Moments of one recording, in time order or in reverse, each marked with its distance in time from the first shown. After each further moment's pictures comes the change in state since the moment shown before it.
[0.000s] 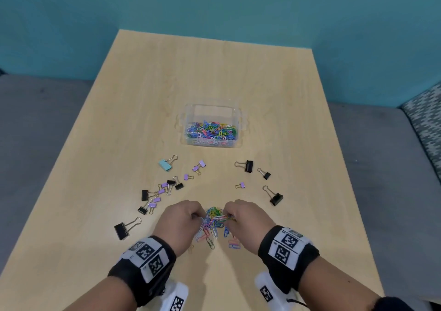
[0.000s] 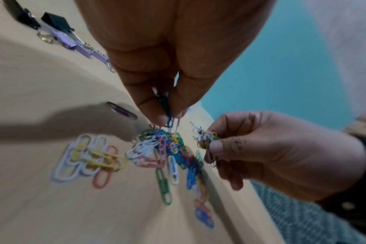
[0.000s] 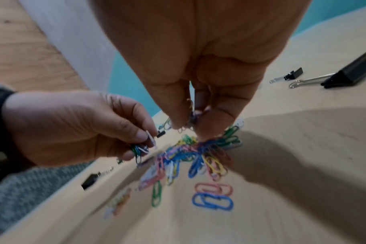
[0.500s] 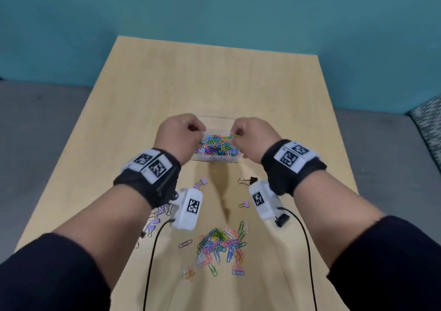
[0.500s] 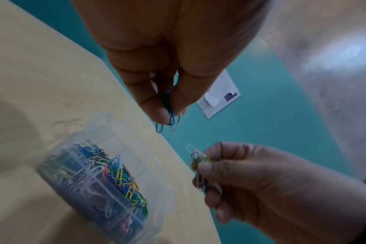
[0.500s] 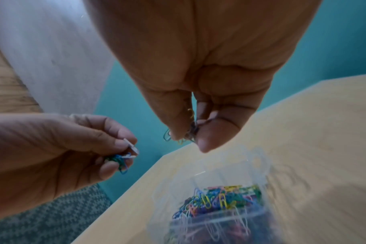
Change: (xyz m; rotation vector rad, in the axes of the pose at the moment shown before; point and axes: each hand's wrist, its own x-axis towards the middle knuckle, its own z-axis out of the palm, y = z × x) left_hand 0.127 0.105 -0.110 -0.261 0.331 0.117; right_hand 0.119 -0.015 -0.158 0.127 0.310 0.019
